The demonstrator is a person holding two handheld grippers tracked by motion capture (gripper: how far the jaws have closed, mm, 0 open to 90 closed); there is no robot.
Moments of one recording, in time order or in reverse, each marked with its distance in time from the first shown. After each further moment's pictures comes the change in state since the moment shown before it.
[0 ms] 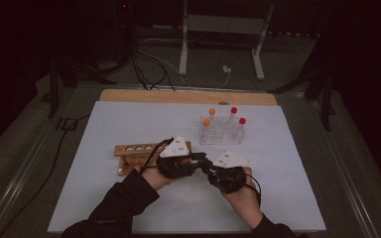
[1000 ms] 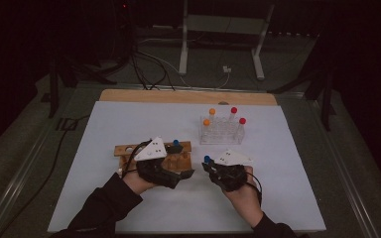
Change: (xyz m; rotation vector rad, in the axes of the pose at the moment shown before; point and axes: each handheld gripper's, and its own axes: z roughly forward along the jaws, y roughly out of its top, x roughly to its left) left arm 0.002 -0.008 -0.044 -0.065 0.014 -0.031; right arm -0.005 -0.001 0.002 0.007 -0.016 0.020
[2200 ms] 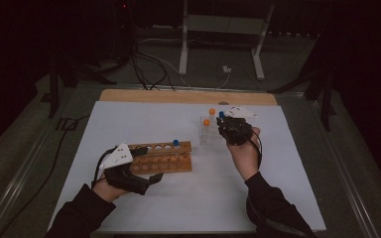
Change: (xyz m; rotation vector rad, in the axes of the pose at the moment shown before) left arm 0.015 -0.041 -0.067 0.003 0.147 -0.060; right arm -0.080 0.063 0.036 -0.049 -0.300 0.104
